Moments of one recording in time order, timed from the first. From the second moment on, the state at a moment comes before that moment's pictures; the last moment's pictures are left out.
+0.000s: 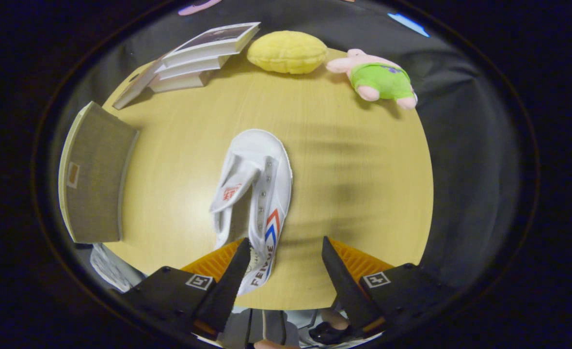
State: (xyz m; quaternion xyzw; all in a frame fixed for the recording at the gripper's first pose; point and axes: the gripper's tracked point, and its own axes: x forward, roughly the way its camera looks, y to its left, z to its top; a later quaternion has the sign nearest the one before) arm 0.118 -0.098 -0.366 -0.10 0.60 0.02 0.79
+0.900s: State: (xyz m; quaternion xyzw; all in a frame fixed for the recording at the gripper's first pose) arm 0.133 -0.096 -0.408 0.06 0.64 -0.01 0.77
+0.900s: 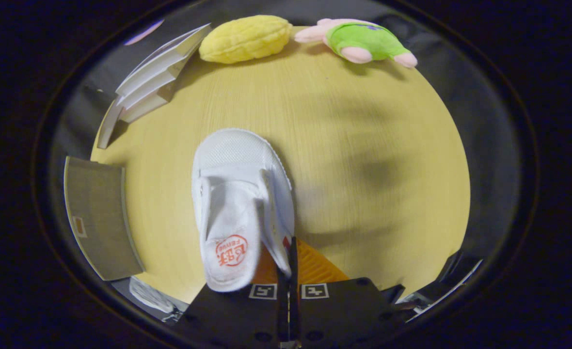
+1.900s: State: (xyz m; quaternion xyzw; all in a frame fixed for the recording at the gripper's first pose) arm 0.115 0.040 -0.225 0.13 0.60 0.07 0.79
